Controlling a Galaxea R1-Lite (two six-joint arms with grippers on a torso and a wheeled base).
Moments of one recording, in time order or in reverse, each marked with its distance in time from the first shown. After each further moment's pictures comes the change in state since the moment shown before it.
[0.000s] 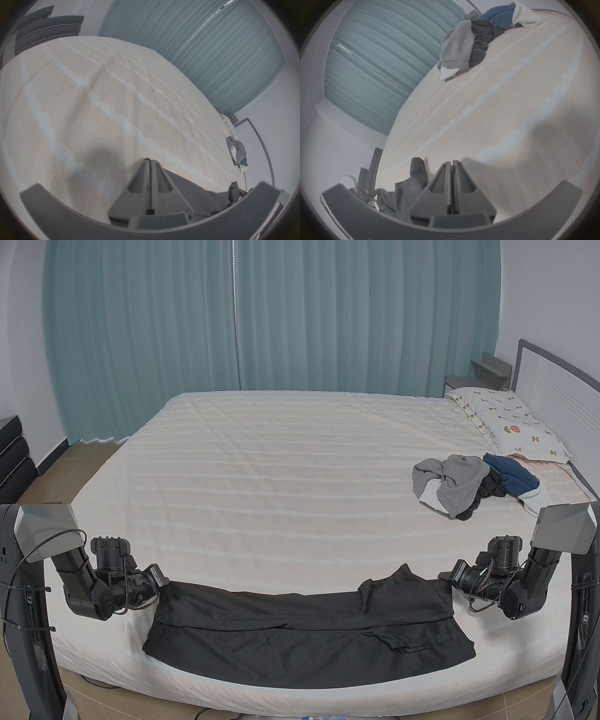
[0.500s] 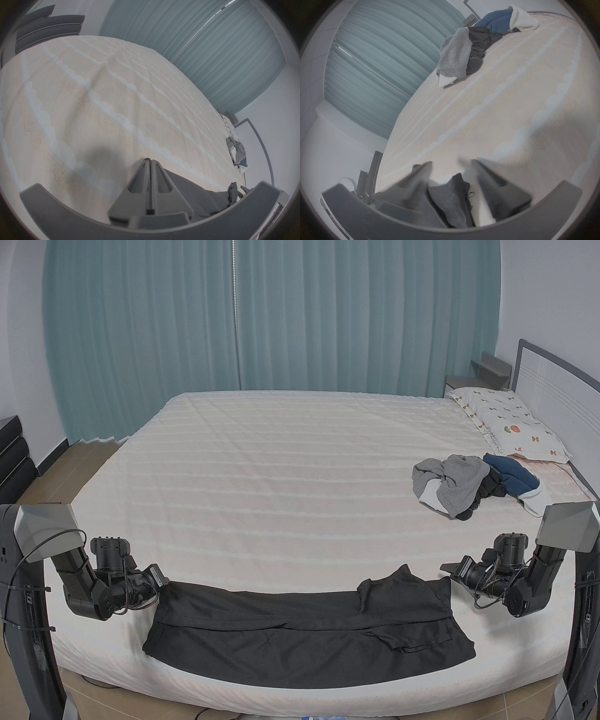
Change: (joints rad) left arm 0.001 0.000 0.002 -0.002 -0.001 -0.006; right arm -0.026 -0.014 0.004 -0.011 0.000 0.000
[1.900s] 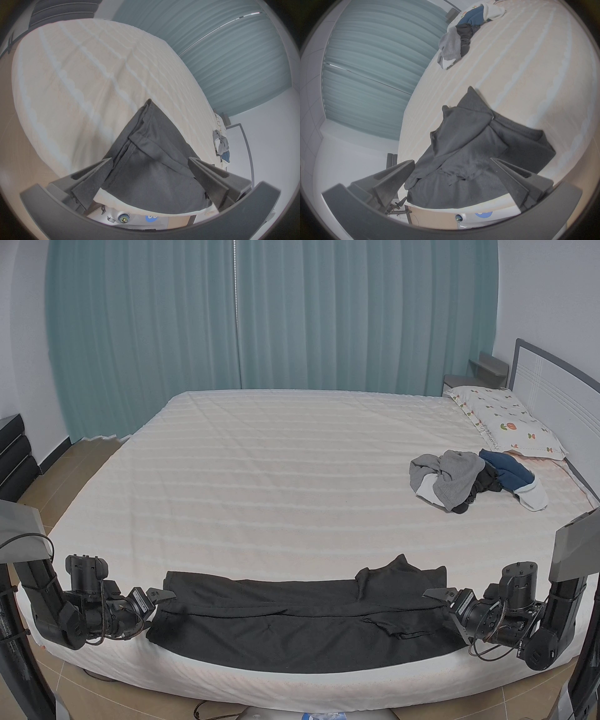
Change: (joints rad) left arm -0.009 -0.262 0.391 -0.036 -0.096 -0.149; right arm 0.289 -0.281 0.547 -0.261 -0.173 0.358
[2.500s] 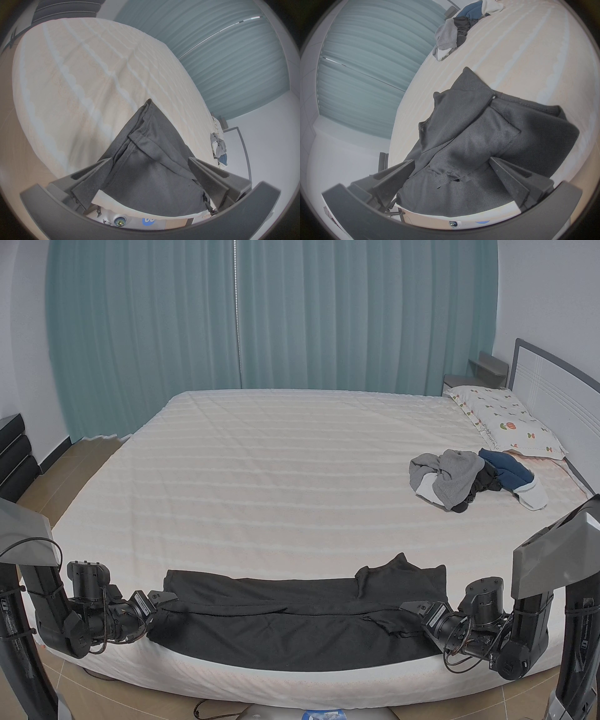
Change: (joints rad) left arm -0.012 0.052 0.056 -0.147 0.004 -0.040; right arm 0.131 0.166 -0.083 -0.037 -0.141 0.049
